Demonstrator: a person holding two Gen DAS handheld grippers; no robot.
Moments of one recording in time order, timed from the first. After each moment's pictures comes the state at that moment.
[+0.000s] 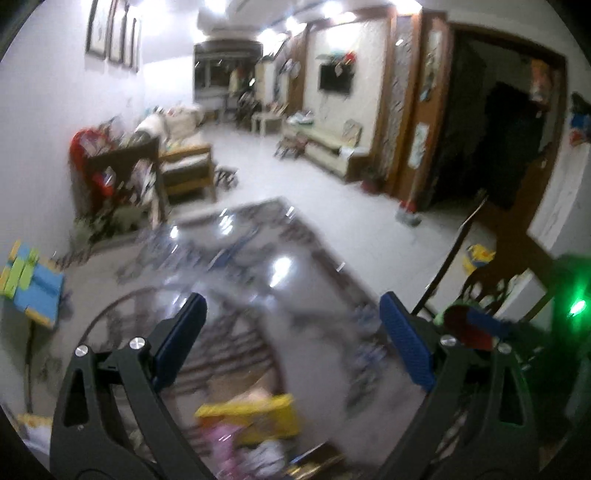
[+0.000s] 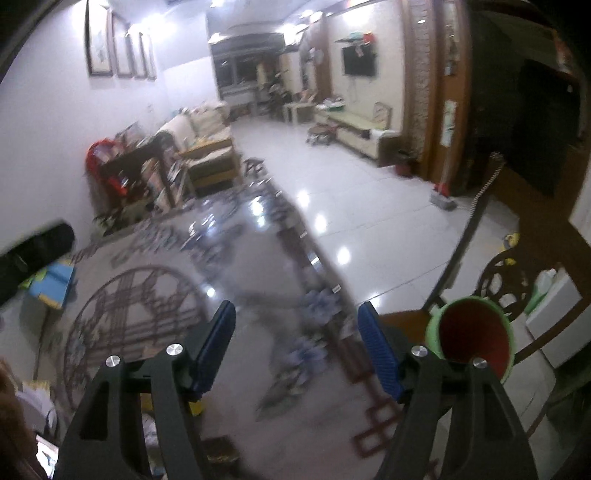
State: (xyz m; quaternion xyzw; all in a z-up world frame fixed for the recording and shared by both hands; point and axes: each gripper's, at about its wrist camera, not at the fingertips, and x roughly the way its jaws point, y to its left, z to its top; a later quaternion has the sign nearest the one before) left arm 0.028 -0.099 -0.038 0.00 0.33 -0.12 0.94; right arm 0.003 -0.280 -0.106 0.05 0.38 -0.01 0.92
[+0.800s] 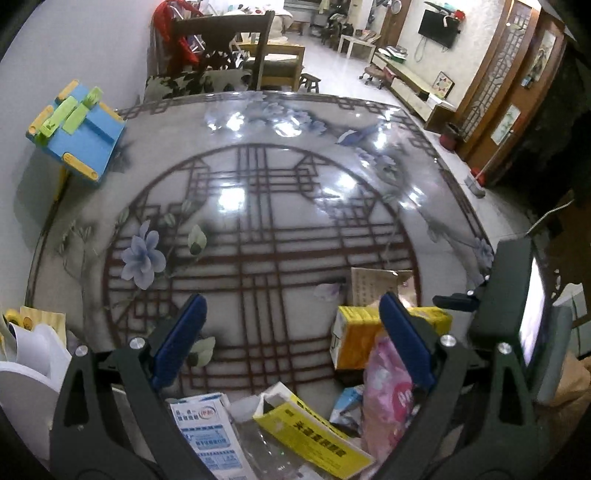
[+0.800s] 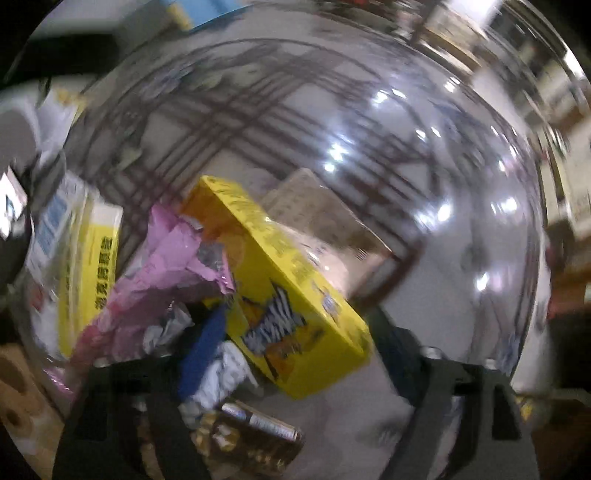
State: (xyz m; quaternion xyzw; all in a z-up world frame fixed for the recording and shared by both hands) left arm 0.040 0.055 -0.164 -0.08 0.49 0.00 0.87; right arm 0.054 -0.084 -0.277 -0.32 0.53 0.31 0.72
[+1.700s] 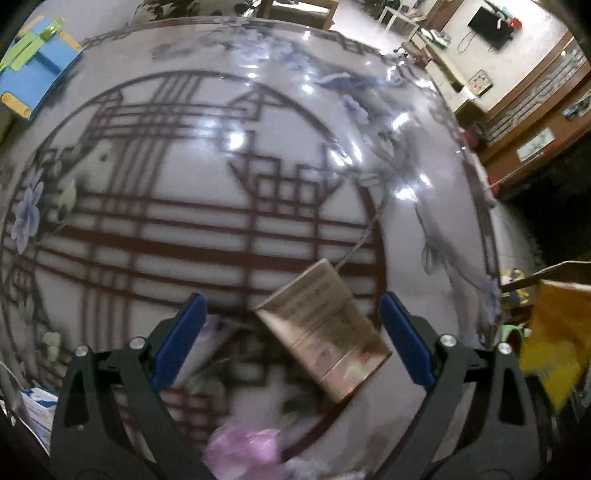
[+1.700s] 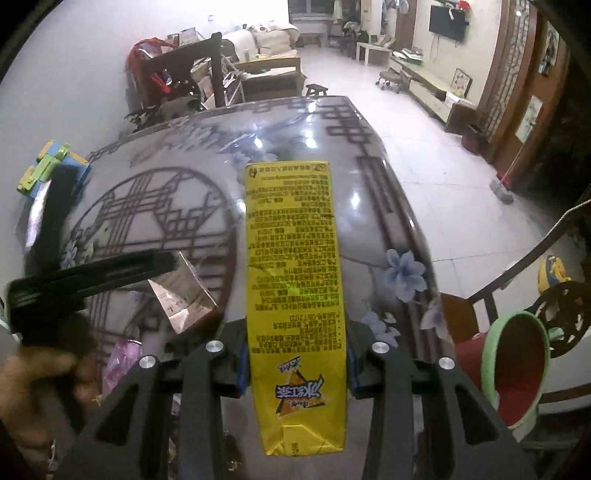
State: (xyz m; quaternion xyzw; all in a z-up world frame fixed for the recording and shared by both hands) left arm 0.150 -0.057 -0.250 -0.17 0.57 0.04 0.81; right arm 0.079 -0.244 -0.199 -0.05 0.49 0.08 0.87
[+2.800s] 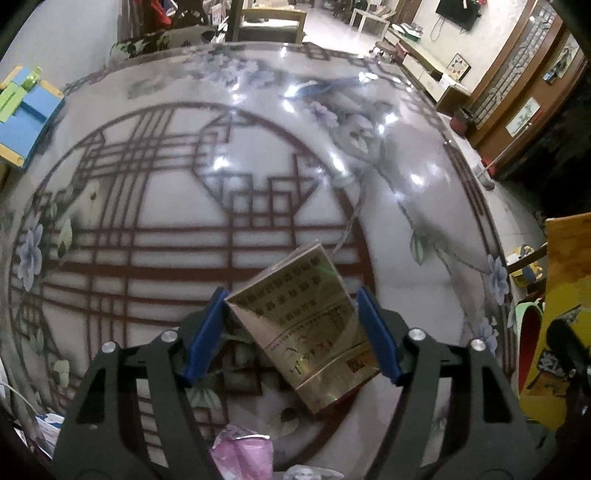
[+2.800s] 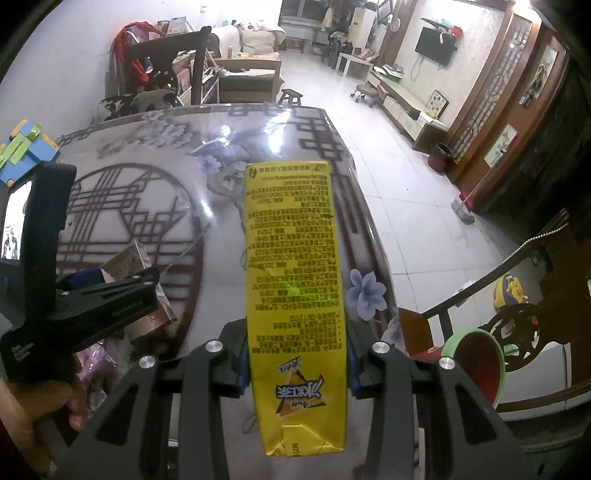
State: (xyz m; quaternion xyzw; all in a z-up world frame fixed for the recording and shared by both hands) left arm 0.141 -0.068 -0.234 -0.11 0.53 0.01 0.84; right arm 0.095 -0.232 -0.193 -0.12 0.48 0.02 0.87
